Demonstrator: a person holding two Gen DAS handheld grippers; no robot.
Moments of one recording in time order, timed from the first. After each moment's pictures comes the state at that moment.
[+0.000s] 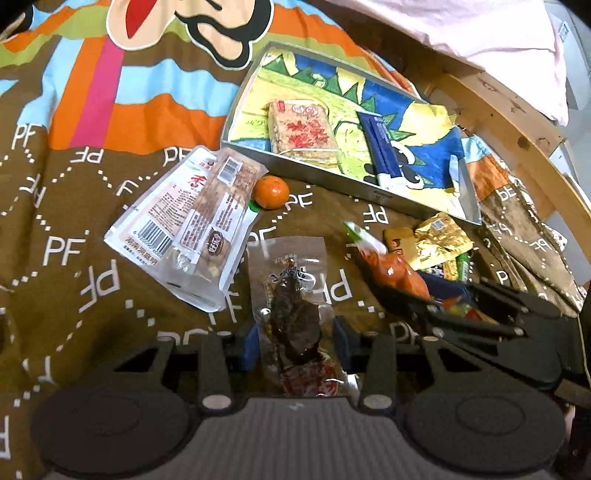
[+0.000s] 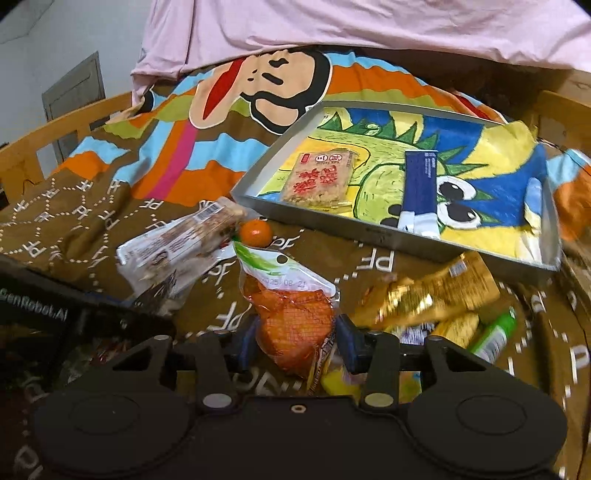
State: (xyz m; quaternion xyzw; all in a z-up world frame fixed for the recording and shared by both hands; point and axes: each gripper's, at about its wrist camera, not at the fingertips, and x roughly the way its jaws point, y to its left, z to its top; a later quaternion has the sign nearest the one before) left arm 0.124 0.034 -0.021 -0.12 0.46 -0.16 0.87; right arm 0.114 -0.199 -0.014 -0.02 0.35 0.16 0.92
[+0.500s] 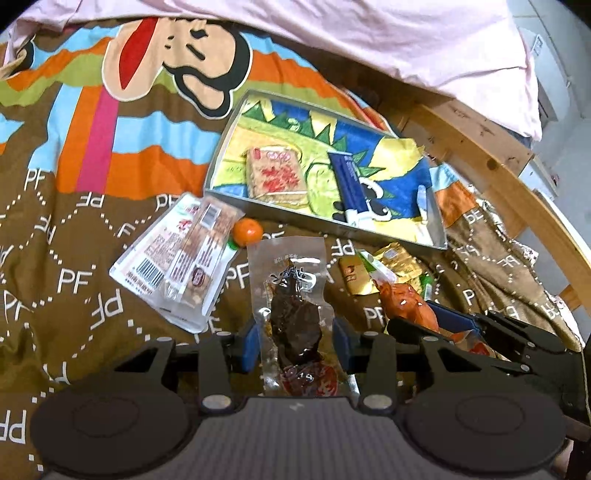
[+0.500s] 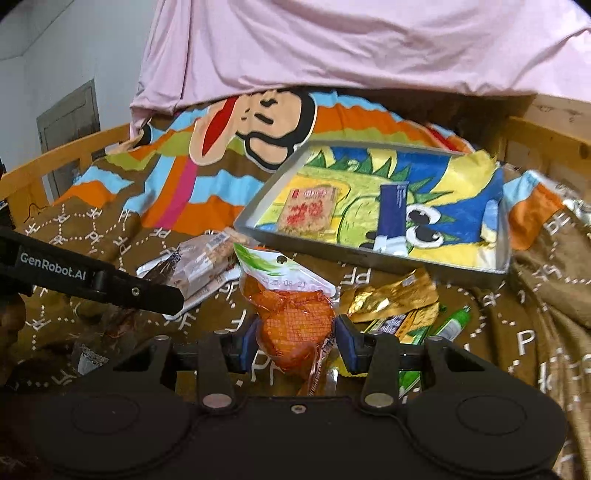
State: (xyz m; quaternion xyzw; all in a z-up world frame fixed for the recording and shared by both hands) left arm 0.099 0.026 0.018 -0.12 0.40 -0.17 0.89; right arm 0.069 -0.209 0.021 -0.02 0.30 0.13 0.94
